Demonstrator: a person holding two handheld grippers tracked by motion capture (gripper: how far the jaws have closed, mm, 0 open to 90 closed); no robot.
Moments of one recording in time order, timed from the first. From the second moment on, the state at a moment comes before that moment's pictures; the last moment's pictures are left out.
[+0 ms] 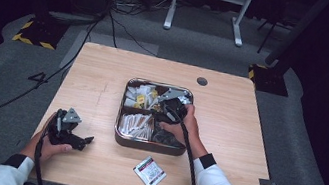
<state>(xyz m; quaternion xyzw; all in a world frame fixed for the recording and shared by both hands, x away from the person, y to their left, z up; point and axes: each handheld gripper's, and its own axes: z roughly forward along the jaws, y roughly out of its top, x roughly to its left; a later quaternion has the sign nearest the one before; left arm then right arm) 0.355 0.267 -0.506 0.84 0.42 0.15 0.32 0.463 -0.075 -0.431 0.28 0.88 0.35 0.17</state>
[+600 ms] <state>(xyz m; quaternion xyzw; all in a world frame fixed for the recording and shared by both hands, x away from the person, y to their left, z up) 0.356 0.267 -0.506 0.84 0.42 0.15 0.32 0.457 -0.091 -0.424 0.23 0.88 0.37 0.16</state>
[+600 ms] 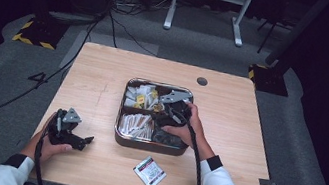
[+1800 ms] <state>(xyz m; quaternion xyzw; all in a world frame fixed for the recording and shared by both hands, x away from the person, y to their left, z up) 0.357 0.268 -0.506 0.84 0.41 0.15 0.32 0.436 -0.136 -0.405 0.19 0.89 0.37 0.16</state>
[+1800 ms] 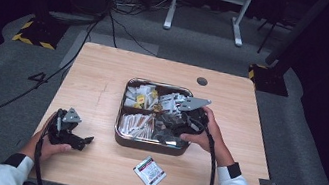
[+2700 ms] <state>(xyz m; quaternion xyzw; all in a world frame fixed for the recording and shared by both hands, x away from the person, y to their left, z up) 0.357 0.268 -0.506 0.84 0.41 0.15 0.32 0.421 -0.185 -0.401 0.22 0.89 0.35 0.20</state>
